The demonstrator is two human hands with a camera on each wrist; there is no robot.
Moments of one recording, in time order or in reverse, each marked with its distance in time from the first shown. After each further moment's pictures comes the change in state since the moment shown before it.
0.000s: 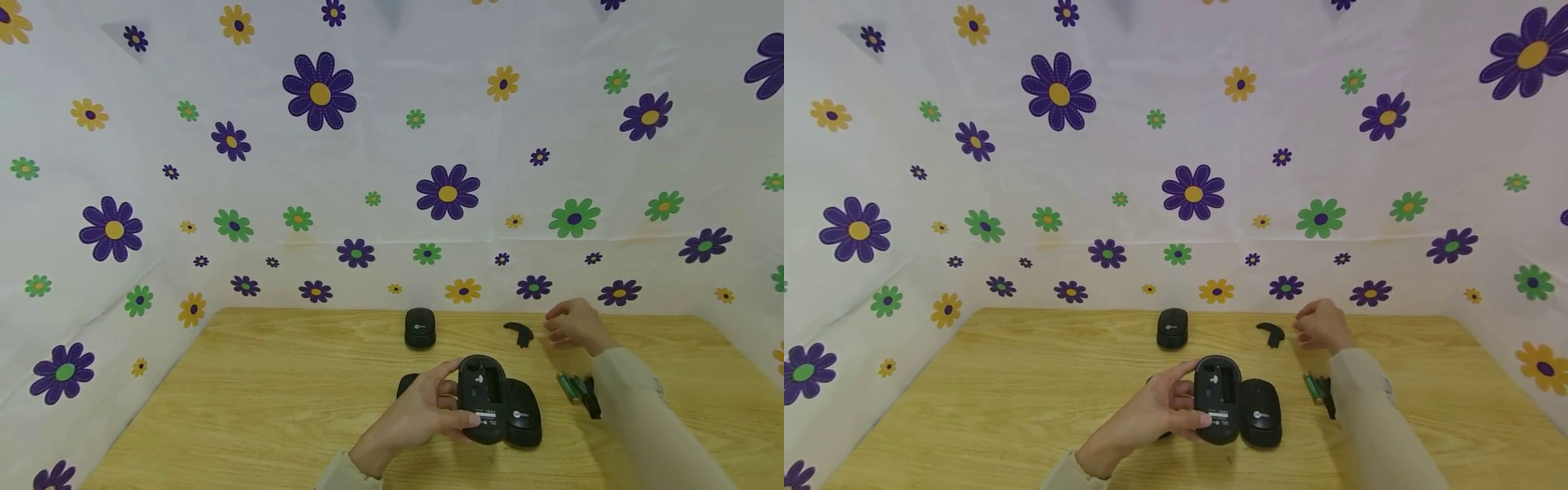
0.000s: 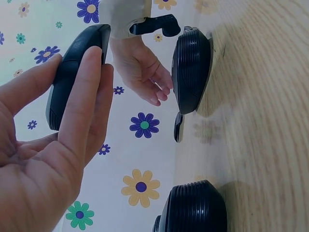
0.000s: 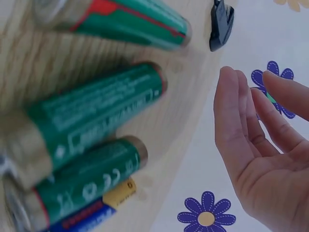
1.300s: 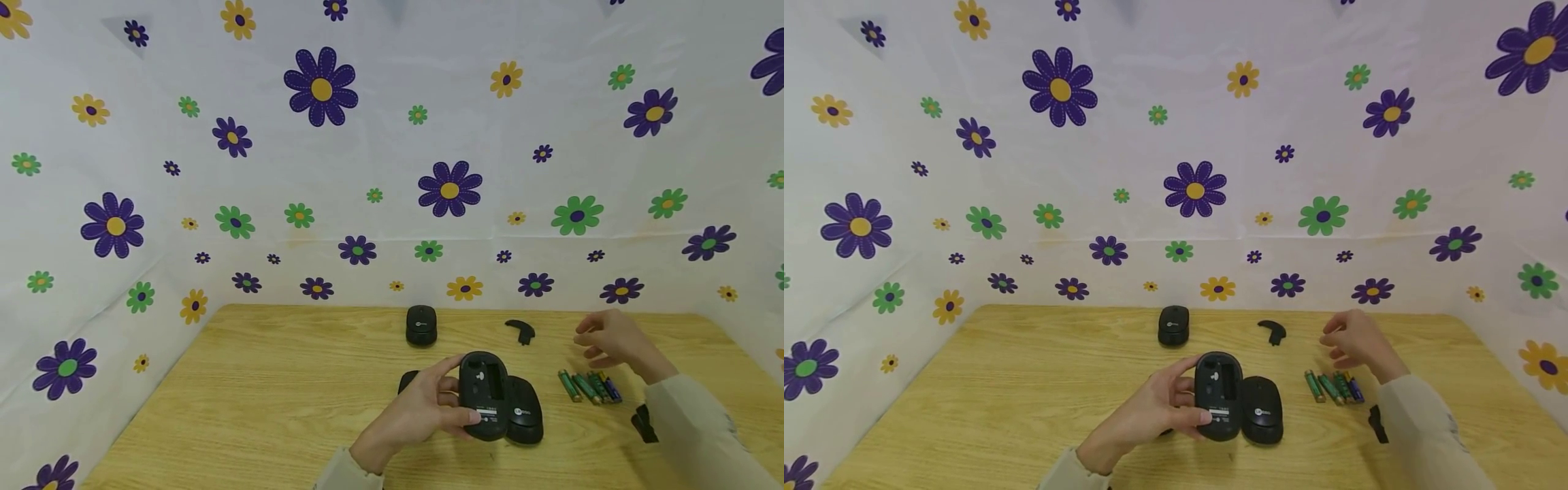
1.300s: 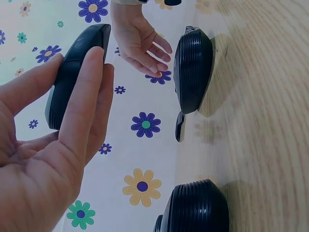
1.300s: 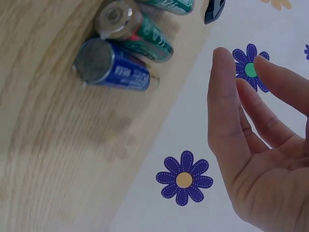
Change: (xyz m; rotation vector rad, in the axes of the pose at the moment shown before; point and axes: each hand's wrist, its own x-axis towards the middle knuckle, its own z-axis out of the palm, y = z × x) left_hand 0.001 0.000 0.000 0.025 0.031 -0.006; right_hand -0.034 0.015 -0.032 -0.114 -0.089 -0.032
